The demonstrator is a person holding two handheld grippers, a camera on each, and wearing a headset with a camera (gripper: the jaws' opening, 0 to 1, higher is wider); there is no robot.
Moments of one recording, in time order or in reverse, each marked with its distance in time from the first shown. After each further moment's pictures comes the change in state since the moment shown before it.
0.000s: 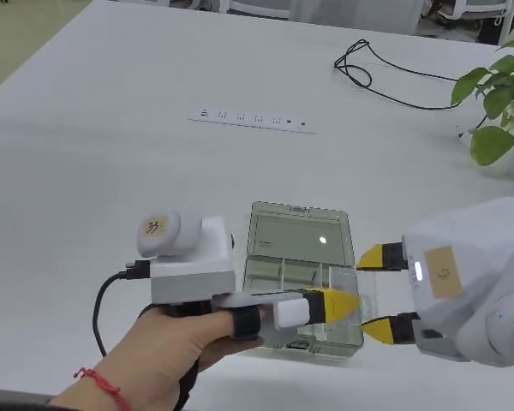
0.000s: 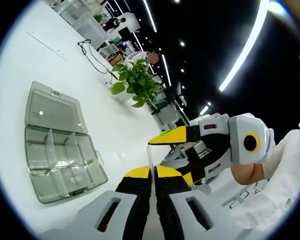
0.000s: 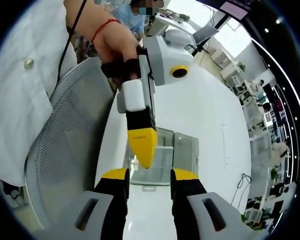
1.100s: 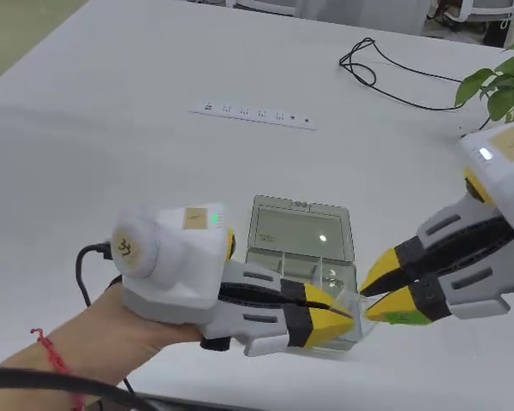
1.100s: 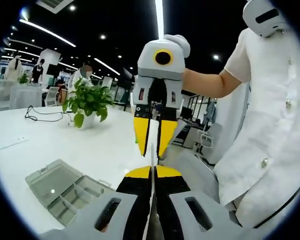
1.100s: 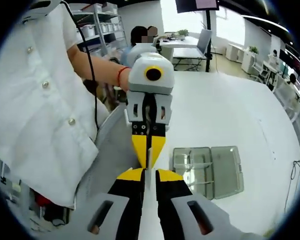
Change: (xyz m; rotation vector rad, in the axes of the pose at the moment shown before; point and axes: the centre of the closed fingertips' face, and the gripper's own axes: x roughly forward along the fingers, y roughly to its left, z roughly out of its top) left arm -0.023 -0.042 -0.020 0.763 0.150 -0.191; right arm -0.035 0.023 0.033 0.285 -0.307 0.446
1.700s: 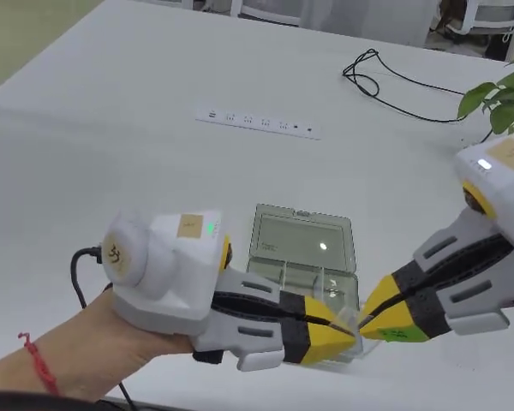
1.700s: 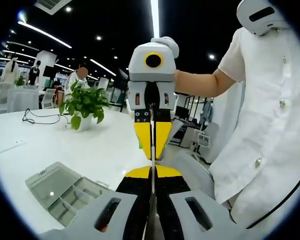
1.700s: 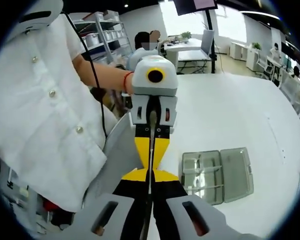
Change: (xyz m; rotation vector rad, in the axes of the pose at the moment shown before) left arm -0.003 -0.005 0.004 0.014 -0.001 -0.025; right arm 0.003 0.007 0.008 0.044 -0.046 0.065
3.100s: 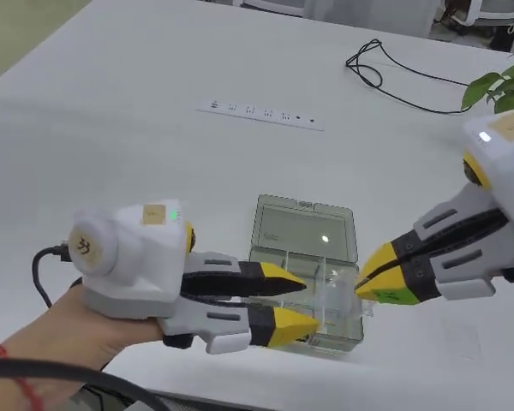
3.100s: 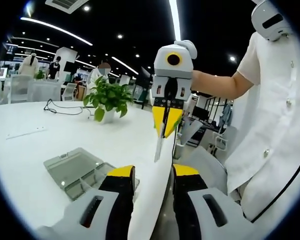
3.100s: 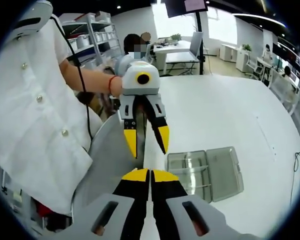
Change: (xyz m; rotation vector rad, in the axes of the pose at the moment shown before) left arm -0.036 0.032 -0.019 -0.063 -0.003 0.196; right arm -0.004 -0.029 0.001 0.024 -0.020 -0.107
